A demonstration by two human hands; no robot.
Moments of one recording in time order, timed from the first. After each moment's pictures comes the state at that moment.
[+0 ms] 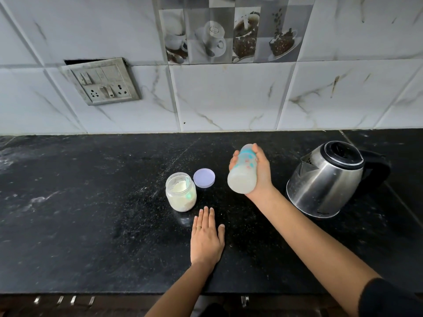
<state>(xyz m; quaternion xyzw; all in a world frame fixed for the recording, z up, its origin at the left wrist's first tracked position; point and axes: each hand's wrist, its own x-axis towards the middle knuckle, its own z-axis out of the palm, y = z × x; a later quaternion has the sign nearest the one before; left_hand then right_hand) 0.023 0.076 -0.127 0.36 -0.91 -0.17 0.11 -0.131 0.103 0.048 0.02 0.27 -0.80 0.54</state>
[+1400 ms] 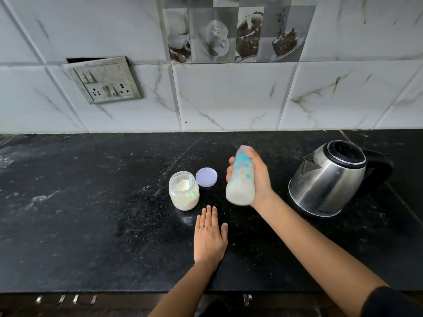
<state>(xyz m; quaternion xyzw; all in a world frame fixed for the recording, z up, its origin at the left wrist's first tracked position) 0.023 0.074 -0.129 0.36 -0.91 -0.17 0.12 -0.106 0.108 0.049 -0.03 0.33 -0.79 0.51</state>
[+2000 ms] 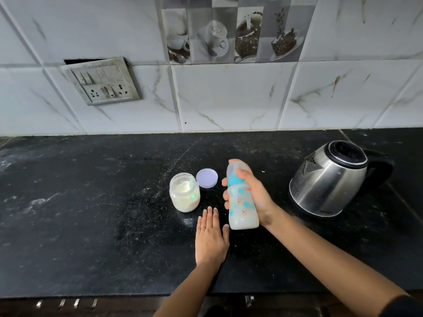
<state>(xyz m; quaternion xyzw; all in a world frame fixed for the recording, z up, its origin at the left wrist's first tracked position) 0.023 0.074 -0.128 0.36 -0.91 -0.17 0.11 -0.096 0.123 0.026 -0.11 0.43 -0.71 0.55</state>
